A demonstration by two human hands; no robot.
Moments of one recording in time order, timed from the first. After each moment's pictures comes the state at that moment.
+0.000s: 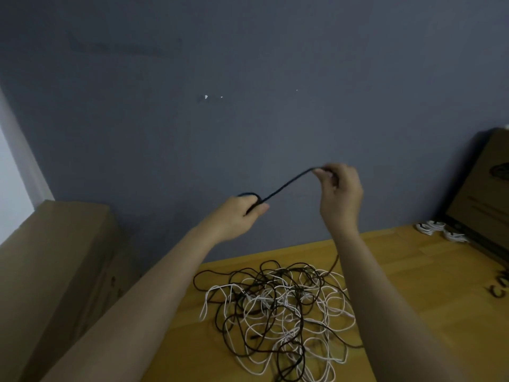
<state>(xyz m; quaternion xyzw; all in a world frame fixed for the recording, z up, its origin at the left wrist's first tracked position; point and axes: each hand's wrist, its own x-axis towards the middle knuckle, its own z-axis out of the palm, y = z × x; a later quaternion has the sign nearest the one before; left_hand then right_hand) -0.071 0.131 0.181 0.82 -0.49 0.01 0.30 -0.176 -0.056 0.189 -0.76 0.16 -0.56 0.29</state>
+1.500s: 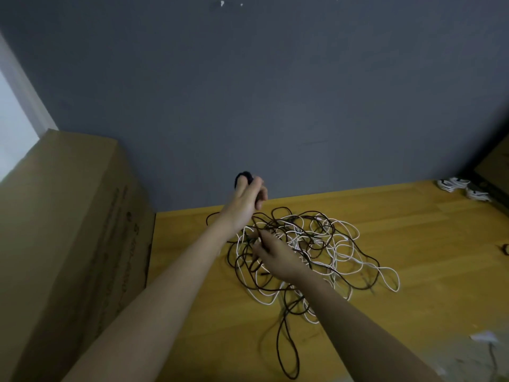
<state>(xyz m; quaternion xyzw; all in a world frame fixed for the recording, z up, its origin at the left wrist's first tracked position) -0.091 0.148 0.075 0.67 -0.29 -0.16 0.67 -0.186 0.051 -0.013 -0.89 0.06 -0.03 0.44</state>
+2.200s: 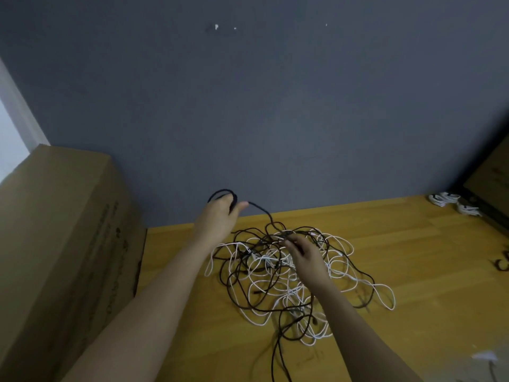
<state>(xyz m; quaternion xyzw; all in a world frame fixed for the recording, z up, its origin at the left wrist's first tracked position) -0.054 0.159 0.060 0.89 -0.31 0.05 0.33 -0.205 -0.003 0.000 -0.80 0.18 -0.18 0.55</state>
